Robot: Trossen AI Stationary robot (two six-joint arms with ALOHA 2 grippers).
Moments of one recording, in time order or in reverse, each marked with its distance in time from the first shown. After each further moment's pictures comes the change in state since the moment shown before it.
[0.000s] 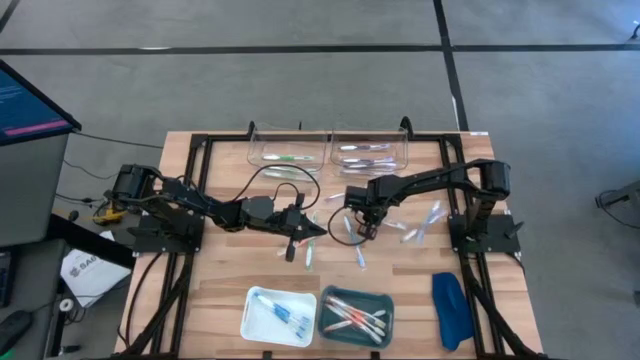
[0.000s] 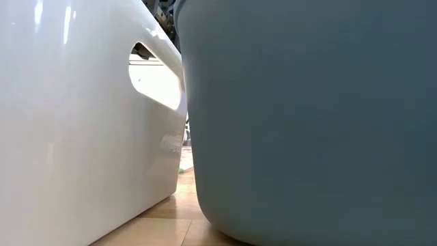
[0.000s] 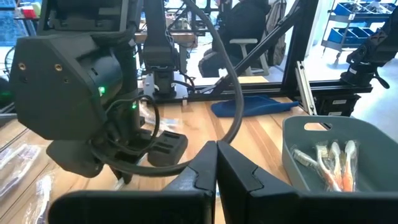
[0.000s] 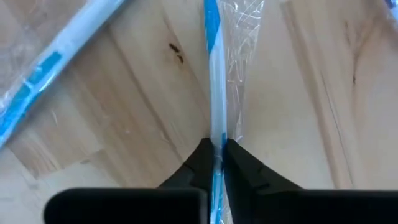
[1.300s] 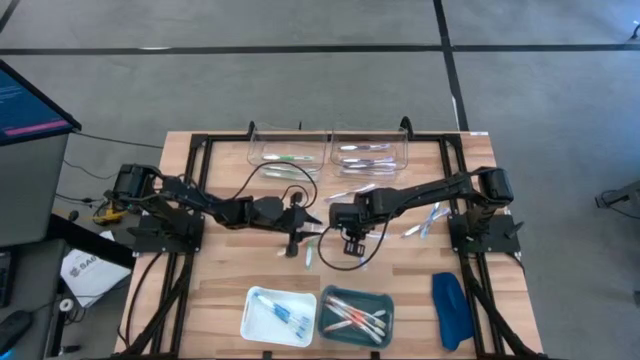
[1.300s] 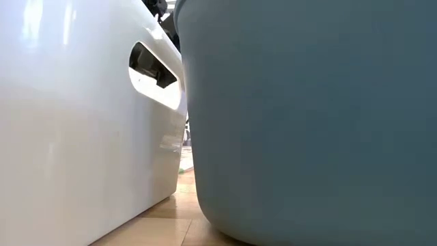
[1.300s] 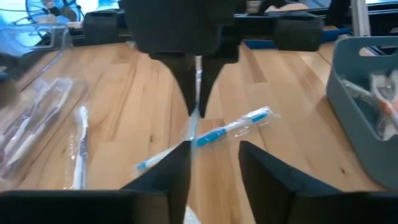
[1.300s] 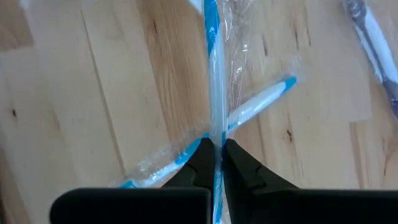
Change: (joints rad) left arm 0.031 0.000 0.017 -0.272 -0.082 0.060; right arm 0.198 0.002 0.239 -0.051 0.008 -0.014
